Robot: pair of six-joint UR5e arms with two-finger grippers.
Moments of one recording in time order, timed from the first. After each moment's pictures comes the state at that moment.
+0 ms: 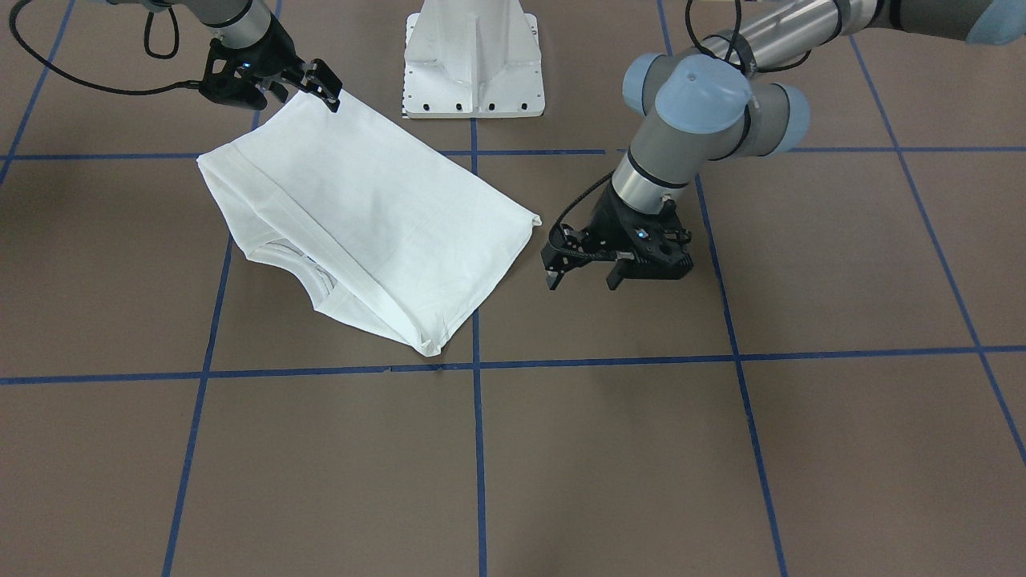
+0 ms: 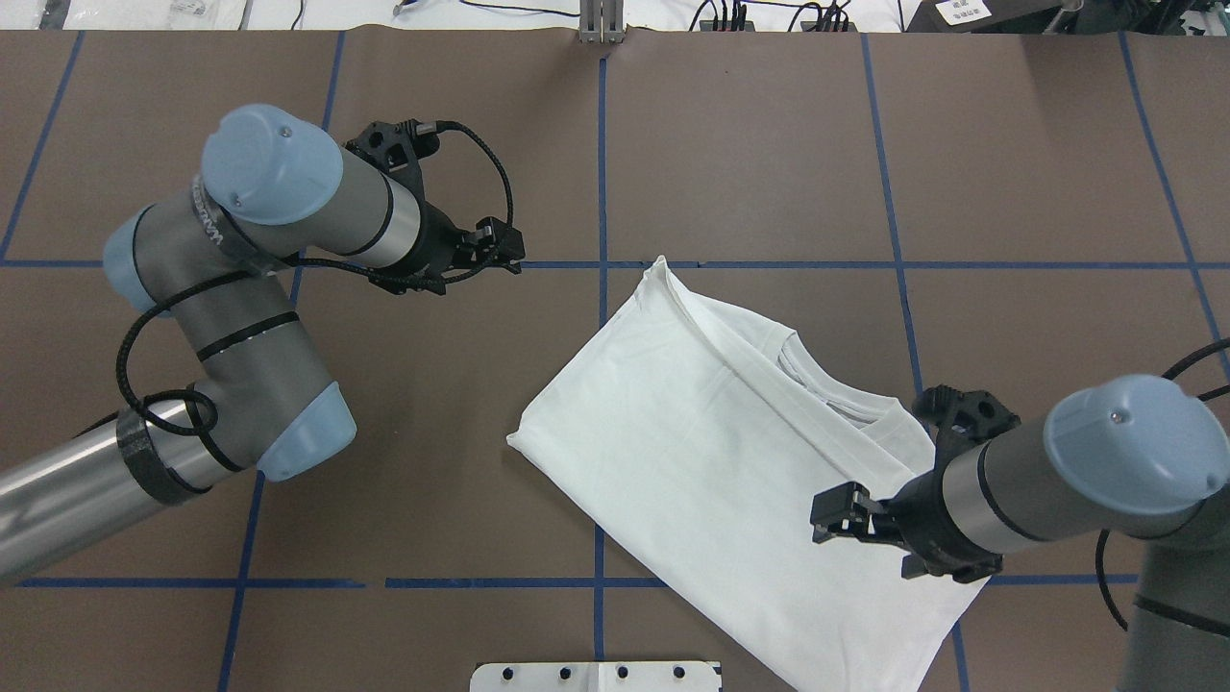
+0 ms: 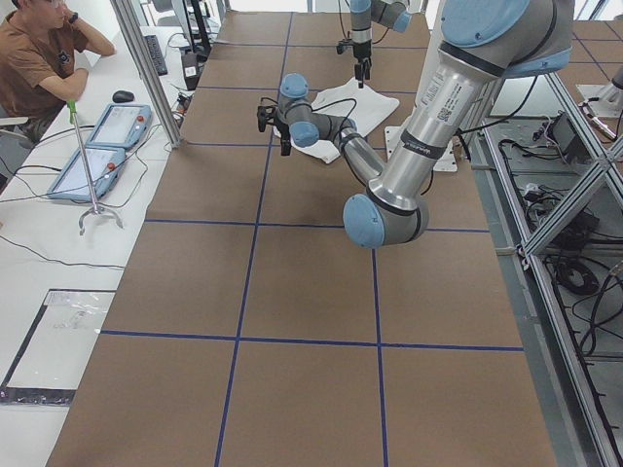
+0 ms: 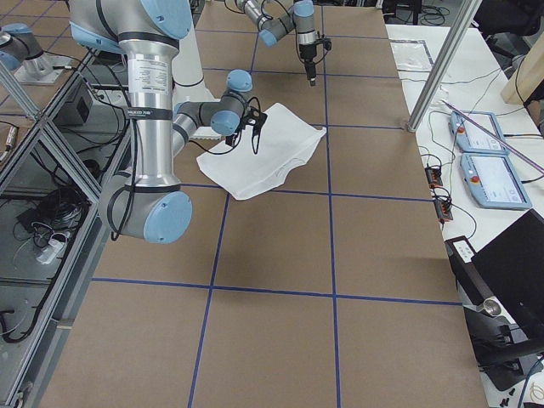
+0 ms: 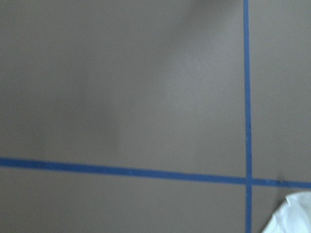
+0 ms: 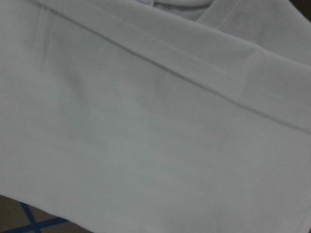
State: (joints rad) left arm -0.64 -2.14 -1.68 -1.98 -1.96 -1.44; right arm 0.44 -1.55 2.24 -1.32 2.02 1.70
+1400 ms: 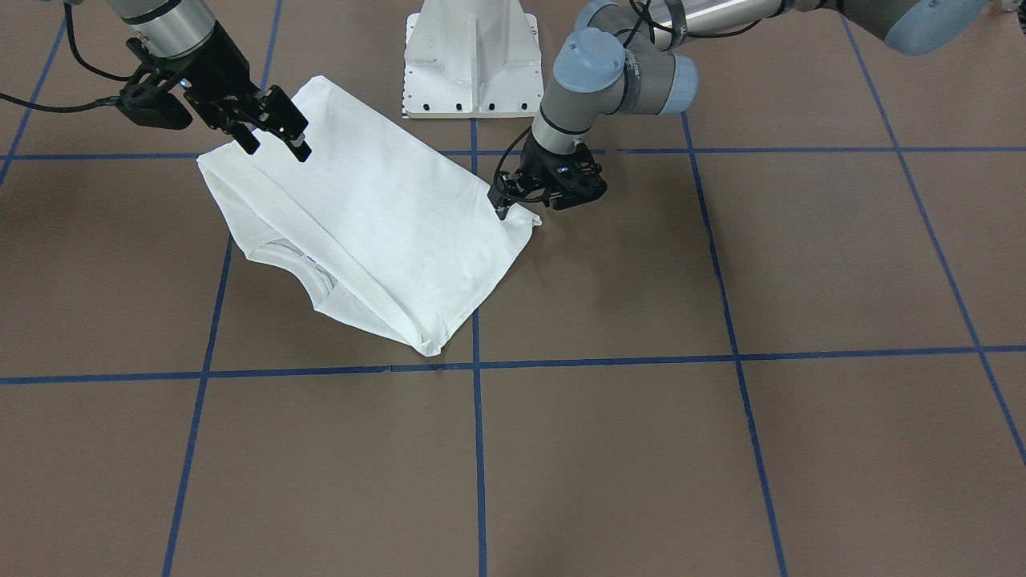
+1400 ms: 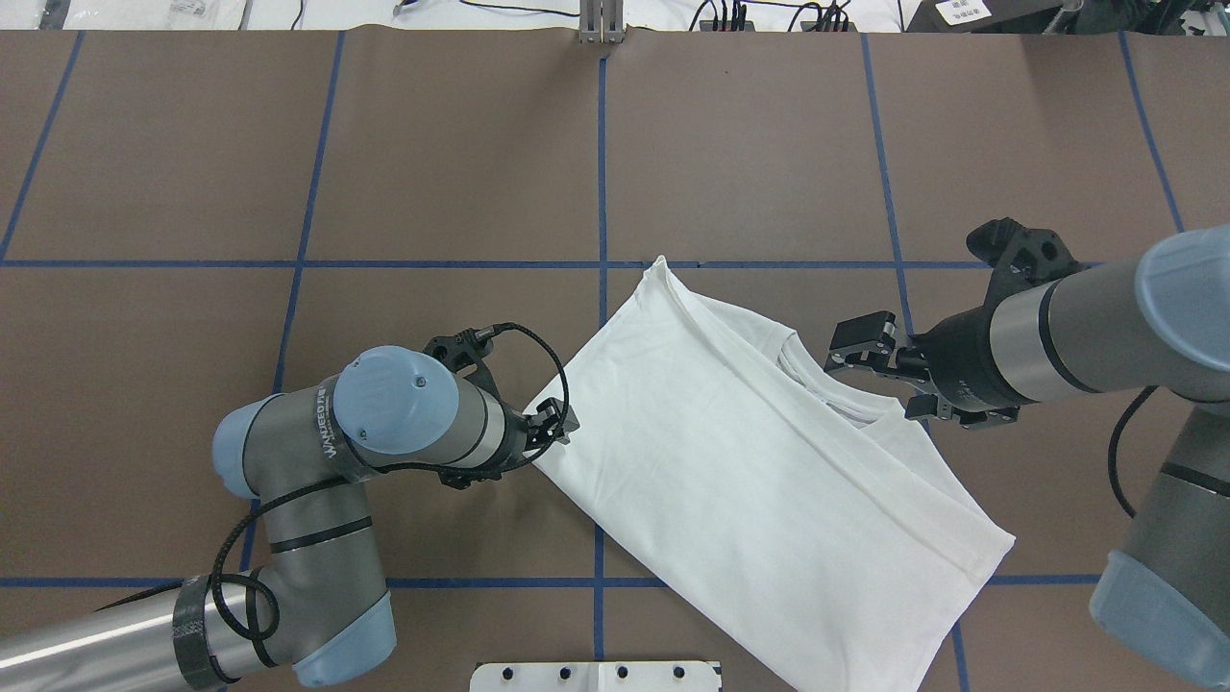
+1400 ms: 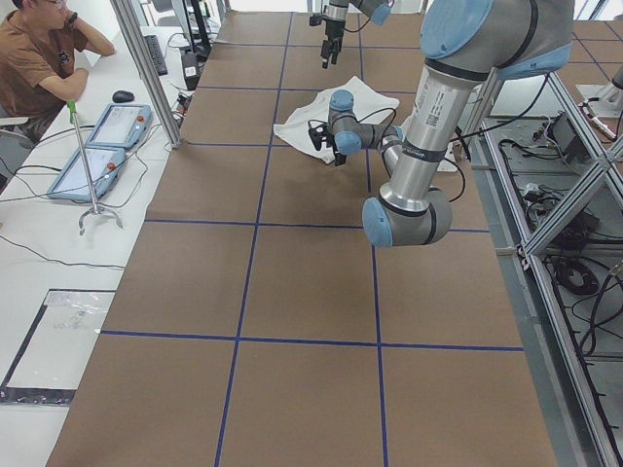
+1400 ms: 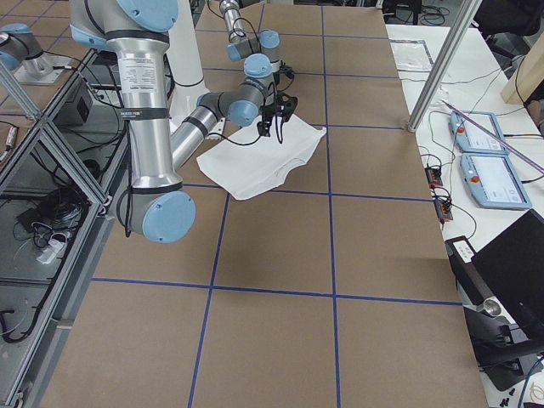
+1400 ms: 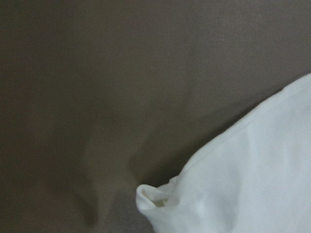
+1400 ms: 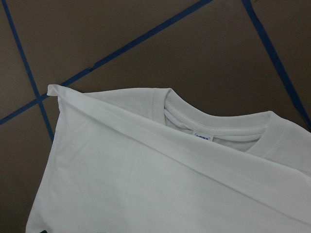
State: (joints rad) left arm -0.38 -2.10 -1.69 -1.94 -1.81 -1.79; right arm 0.64 -1.47 2.23 -1.32 1.98 1.65
